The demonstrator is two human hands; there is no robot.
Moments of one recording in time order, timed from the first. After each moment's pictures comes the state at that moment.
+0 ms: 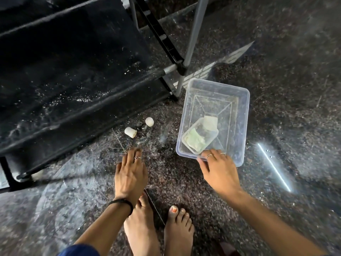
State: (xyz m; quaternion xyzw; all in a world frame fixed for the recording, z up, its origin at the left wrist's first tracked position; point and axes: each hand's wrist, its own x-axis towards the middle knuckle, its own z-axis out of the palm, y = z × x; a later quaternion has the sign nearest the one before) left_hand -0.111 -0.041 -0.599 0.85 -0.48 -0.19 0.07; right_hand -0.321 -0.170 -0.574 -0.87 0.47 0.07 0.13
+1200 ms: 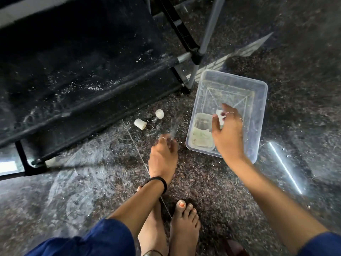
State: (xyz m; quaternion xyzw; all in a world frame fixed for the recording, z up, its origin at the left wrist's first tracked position) left_hand -0.151 -0.099 -0.586 0.85 -0.27 -0.35 0.27; right_hand -0.266 -0.225 -0.568 -0.75 0.58 -0.17 0.26
